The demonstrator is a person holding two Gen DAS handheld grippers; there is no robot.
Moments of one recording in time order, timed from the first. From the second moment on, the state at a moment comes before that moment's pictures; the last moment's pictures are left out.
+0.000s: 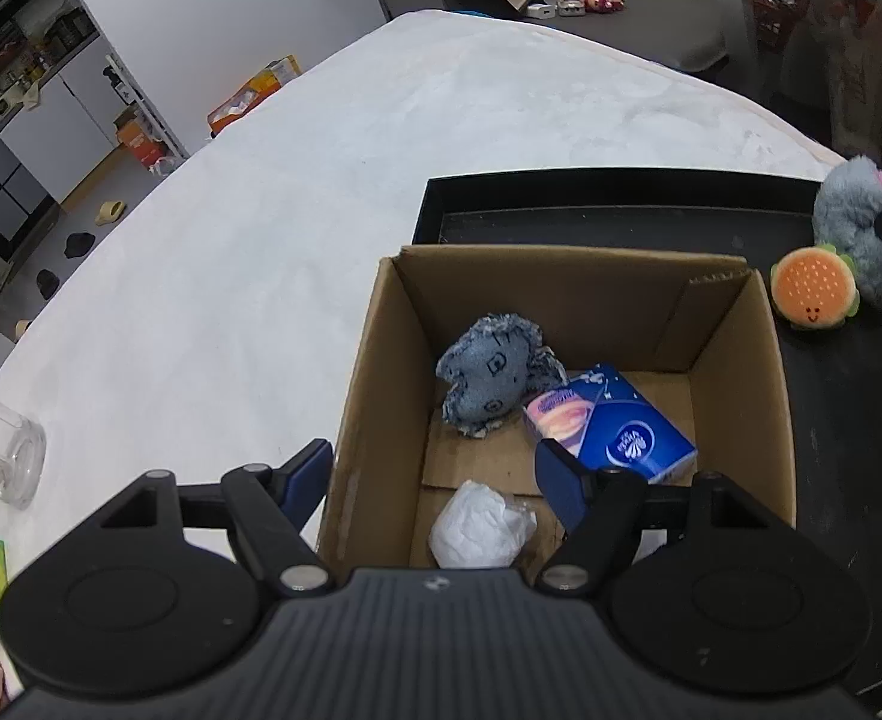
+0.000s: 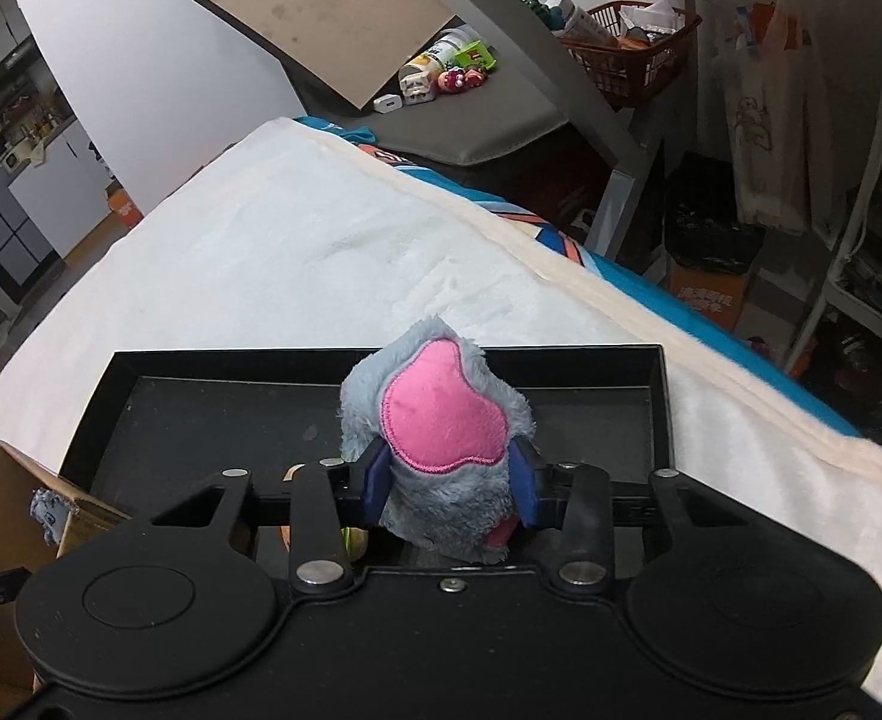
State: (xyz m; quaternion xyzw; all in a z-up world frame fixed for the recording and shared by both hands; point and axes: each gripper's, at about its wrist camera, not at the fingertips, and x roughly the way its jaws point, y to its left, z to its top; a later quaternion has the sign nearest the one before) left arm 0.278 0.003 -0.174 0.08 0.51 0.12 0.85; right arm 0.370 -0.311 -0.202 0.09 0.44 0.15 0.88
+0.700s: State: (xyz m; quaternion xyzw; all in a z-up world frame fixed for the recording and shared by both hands) left arm 0.244 0.032 -0.155 0.03 0.50 0.11 0.86; right arm 0.323 -0.298 -0.154 0.08 0.41 0.15 0.90
